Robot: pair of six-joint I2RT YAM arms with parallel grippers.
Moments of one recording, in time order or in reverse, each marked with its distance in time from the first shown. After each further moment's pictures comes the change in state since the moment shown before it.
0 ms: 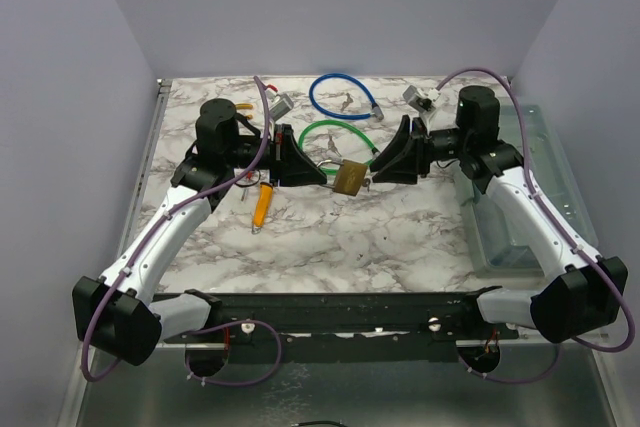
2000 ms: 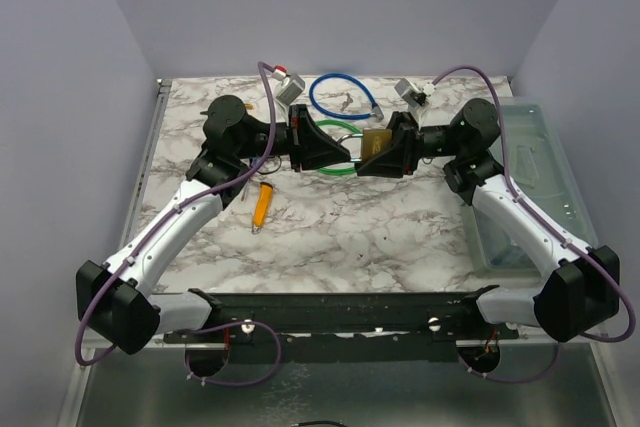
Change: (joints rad) left arm -0.142 0.069 0.061 0.293 -0.196 -0.154; right arm 0.127 0.010 -0.131 0.714 0.062 0.525
